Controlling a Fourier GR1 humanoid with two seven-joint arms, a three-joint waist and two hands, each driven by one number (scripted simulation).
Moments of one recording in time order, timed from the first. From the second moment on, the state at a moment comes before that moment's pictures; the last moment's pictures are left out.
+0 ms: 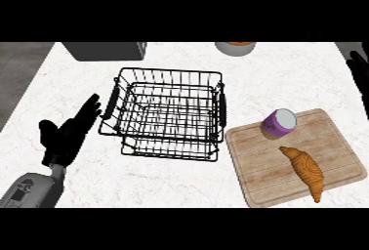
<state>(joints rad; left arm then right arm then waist) -0.19 0.46 -0.26 -1.30 0.35 0.11 0.01 -0.28 -0.58 -0.03 -1.55 -0.48 -0.16 0.10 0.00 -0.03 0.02</state>
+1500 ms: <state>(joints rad) 0.06 0.31 -0.29 -1.39 0.21 0.39 -0.01 0.46 -0.87 -0.22 -1.99 -0.01 -0.08 0.08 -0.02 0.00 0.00</state>
